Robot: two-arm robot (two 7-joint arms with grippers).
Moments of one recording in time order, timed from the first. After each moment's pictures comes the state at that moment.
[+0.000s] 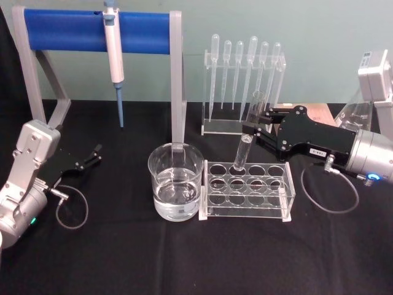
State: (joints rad) left arm -0.20 0.60 0.45 -1.41 -0.25 -0.12 0.03; right arm 0.43 0.69 -0.50 -1.56 0.60 0.00 0.72
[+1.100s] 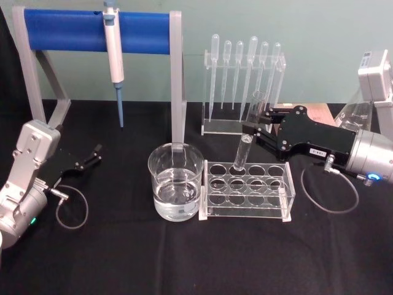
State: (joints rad) left arm -0.20 0.60 0.45 -1.41 -0.25 -0.12 0.03; right arm 0.43 0.69 -0.50 -1.56 0.60 0.00 0.72
